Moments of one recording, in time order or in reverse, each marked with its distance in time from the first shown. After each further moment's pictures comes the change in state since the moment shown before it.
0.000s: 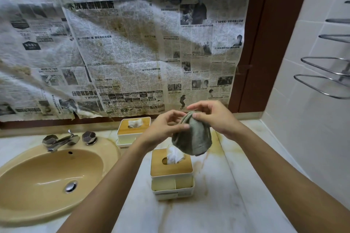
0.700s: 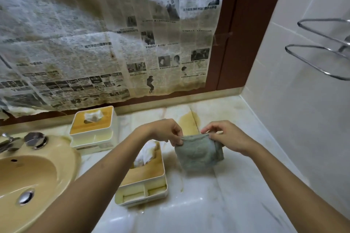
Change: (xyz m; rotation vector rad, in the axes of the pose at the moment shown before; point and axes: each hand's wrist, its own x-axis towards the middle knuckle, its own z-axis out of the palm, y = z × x) left_hand 0.146 -0.080 0.069 0.727 -0.623 -0.211; right_hand -0.034 0.164 -0.072 -0.186 -0.040 0.414
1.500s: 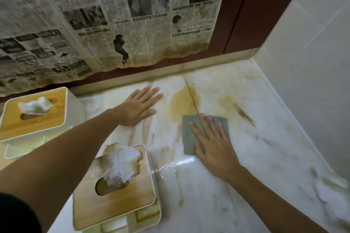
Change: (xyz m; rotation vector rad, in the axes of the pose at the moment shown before) left_hand 0.132 -0.196 0.000 0.592 0.208 0.214; right_hand 0.061 0.136 0.123 -0.814 0.144 -0.054
